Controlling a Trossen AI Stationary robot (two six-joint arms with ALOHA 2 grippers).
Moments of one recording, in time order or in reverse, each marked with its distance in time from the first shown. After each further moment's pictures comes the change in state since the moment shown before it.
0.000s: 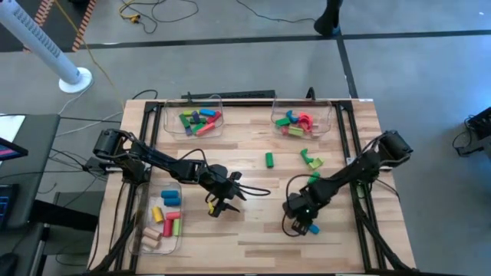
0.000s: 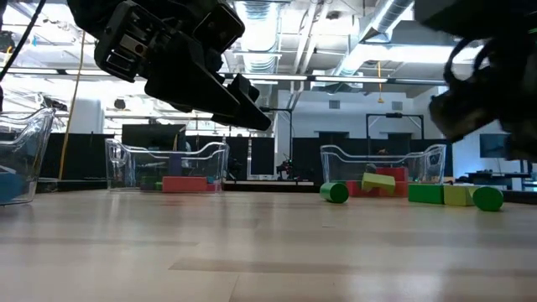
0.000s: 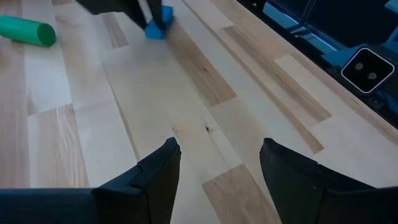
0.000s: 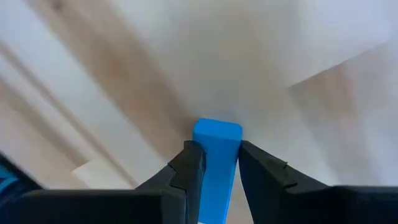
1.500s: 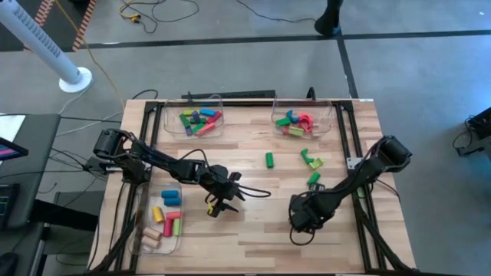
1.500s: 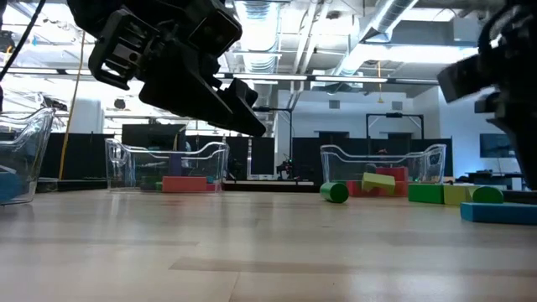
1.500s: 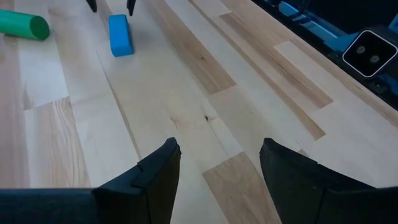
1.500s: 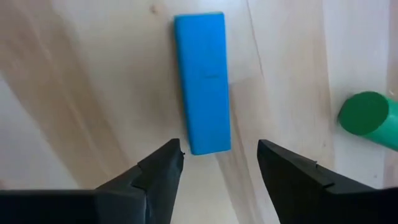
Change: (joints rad) left arm 0.000 0.000 0.000 -0.037 0.000 0.042; right arm 0.147 0.004 0.167 -0.309 0.335 -0.125
